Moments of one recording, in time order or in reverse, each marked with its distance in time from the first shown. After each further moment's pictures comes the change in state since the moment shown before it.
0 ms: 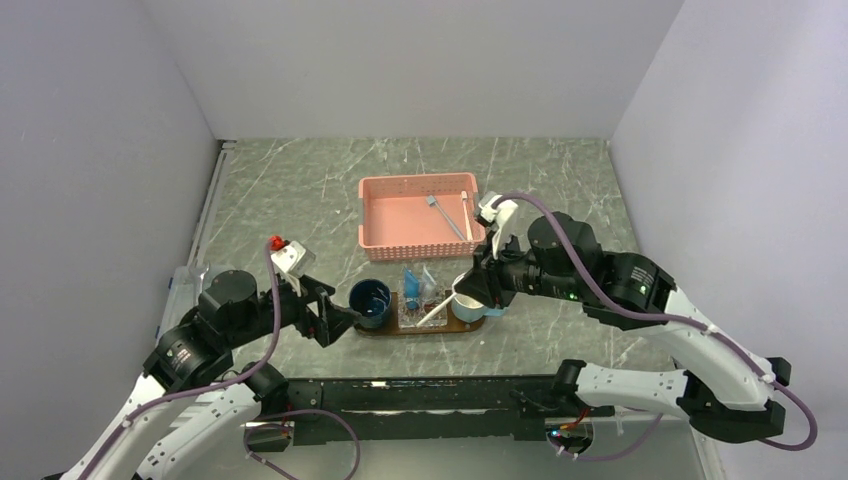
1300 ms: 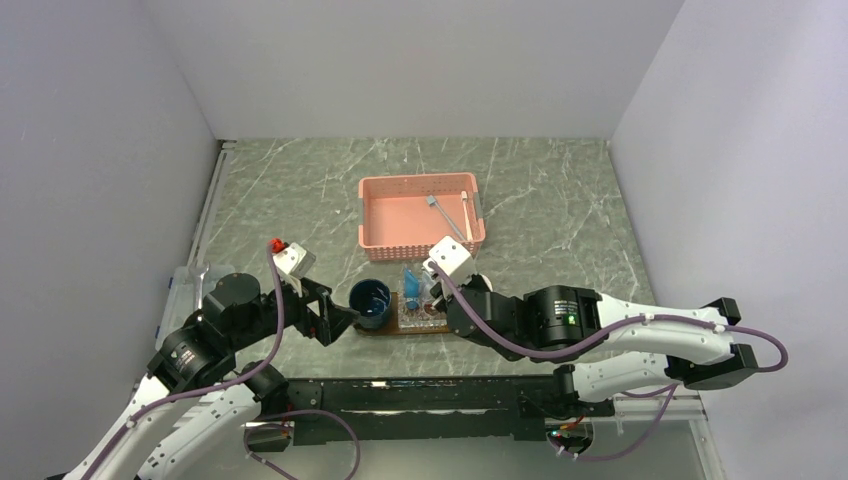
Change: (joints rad) left arm 0.000 -0.021 -0.048 0.004 -0.064 0.000; right arm 0.490 0.156 -0.055 -0.042 0.818 0.125
